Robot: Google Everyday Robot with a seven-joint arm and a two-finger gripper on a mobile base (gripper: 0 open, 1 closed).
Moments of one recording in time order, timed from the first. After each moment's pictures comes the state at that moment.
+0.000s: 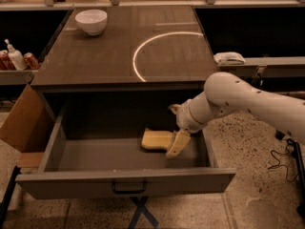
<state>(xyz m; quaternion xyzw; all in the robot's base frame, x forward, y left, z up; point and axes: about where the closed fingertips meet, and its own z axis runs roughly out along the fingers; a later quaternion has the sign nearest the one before) 0.560 -0.068 0.660 -0.65 0.70 0.15 0.26</state>
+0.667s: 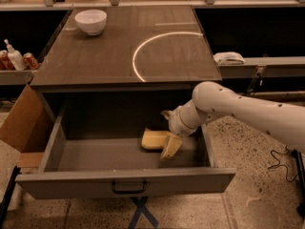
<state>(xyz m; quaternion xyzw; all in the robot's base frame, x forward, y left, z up) 0.574 -0.050 0.616 -0.67 0.69 0.15 0.25</state>
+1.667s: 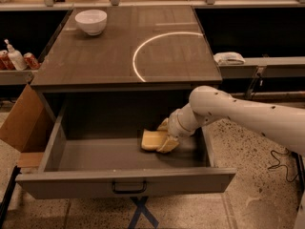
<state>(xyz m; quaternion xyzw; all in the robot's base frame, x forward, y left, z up) 0.578 -0.047 0.597 -0.68 0.68 0.14 0.25</state>
